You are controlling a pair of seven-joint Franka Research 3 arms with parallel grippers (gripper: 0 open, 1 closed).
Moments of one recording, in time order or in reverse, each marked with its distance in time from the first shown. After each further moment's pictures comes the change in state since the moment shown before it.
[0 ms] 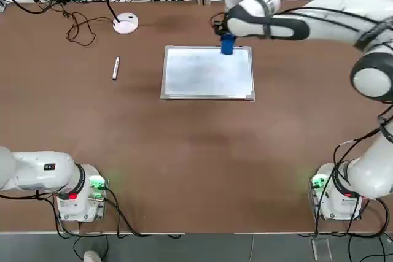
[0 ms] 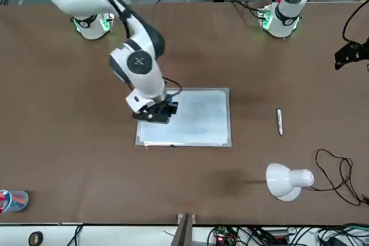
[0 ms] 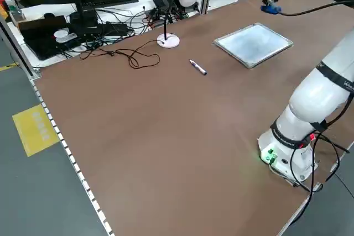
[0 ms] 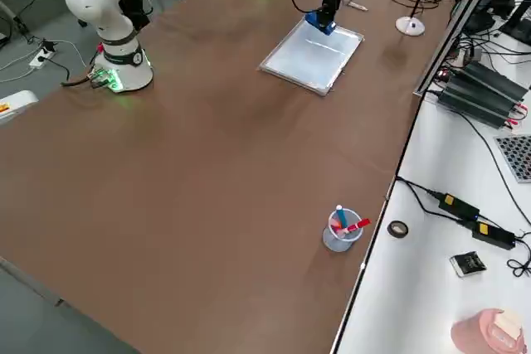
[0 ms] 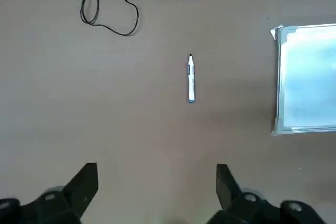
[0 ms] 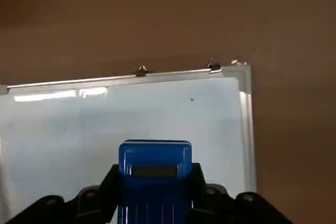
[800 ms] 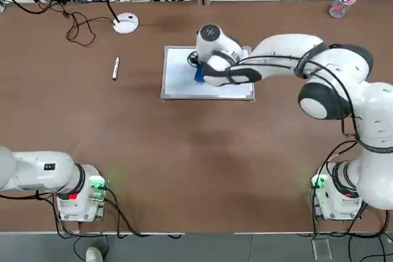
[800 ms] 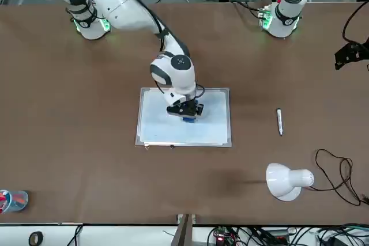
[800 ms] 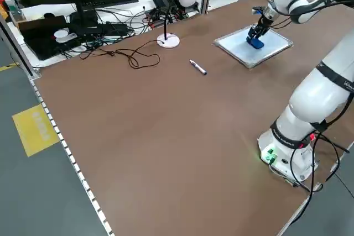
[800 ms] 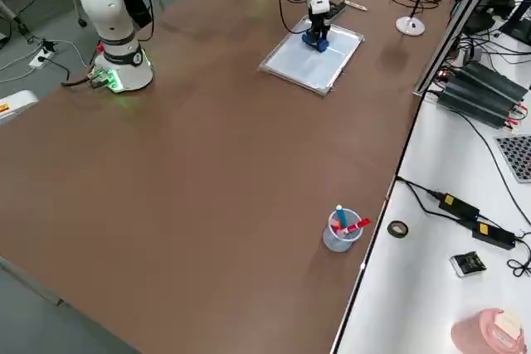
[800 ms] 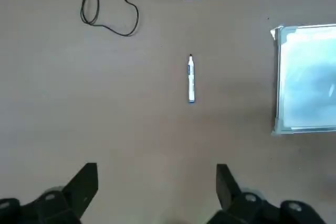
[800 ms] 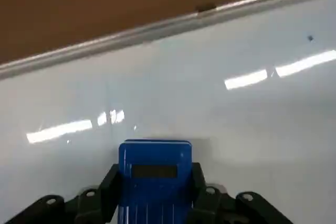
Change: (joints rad) left arm 0.000 0.000 0.000 0.001 0.000 0.000 0.000; right arm 0.461 0.282 -0.349 0.061 -0.005 0.366 0.409
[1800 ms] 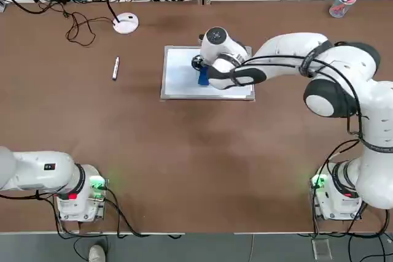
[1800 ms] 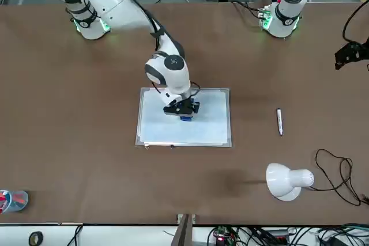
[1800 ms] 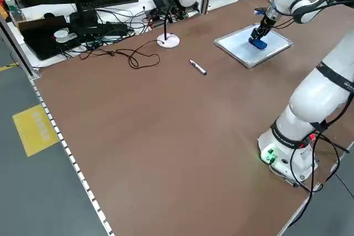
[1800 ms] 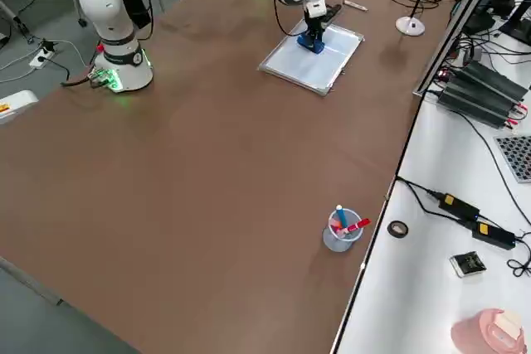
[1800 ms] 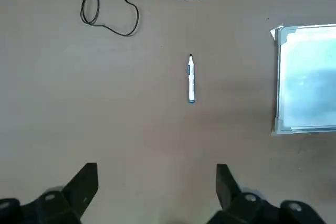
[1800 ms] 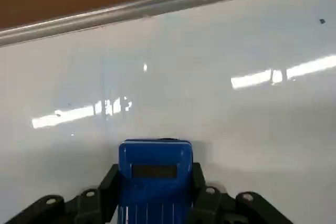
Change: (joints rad) left arm 0.000 0.000 0.000 0.000 0.000 0.000 0.000; right arm 0.016 -0.013 0.014 -0.088 -0.002 0.105 -0.026
